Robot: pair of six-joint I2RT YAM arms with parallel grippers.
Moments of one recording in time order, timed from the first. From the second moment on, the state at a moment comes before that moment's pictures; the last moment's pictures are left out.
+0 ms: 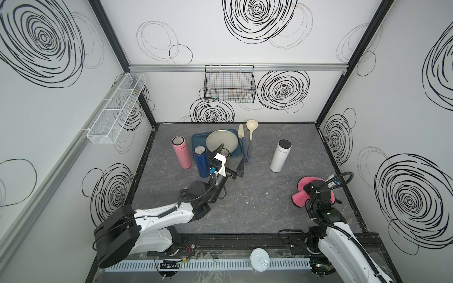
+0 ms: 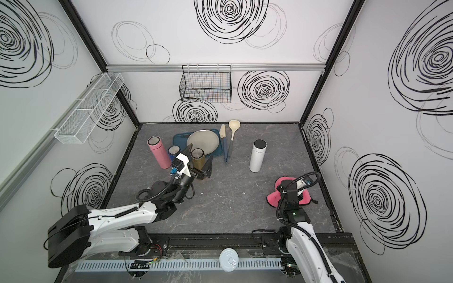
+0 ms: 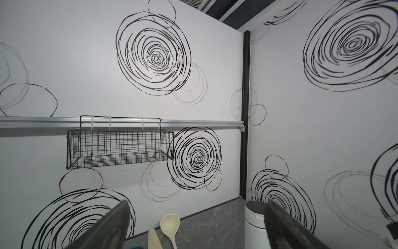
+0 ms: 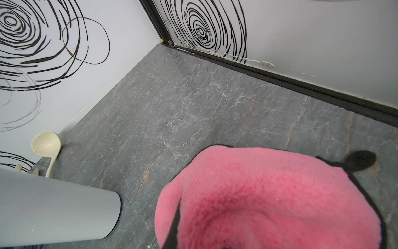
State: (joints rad) left arm -0.94 1.17 0.53 1.12 -0.38 0.15; right arm 0.15 0.60 0.20 -0.15 0.52 0.75
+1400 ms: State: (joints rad) left arm -0.91 1.79 1.03 0.82 -0.33 -0.17; right arm 0.15 0.55 0.20 -0.15 0.45 0.71
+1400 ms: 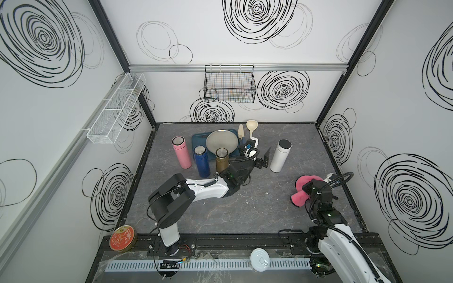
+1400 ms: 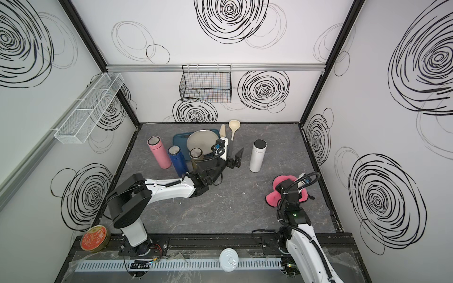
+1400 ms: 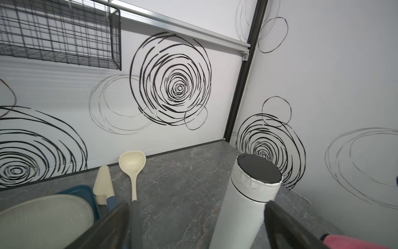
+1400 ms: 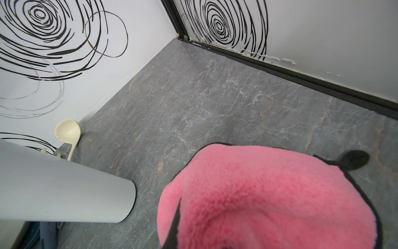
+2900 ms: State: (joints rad) left arm -0.96 2.30 1.63 0.66 -0.18 -0.20; right arm 0.15 0.55 0.20 -0.13 0.44 0.70
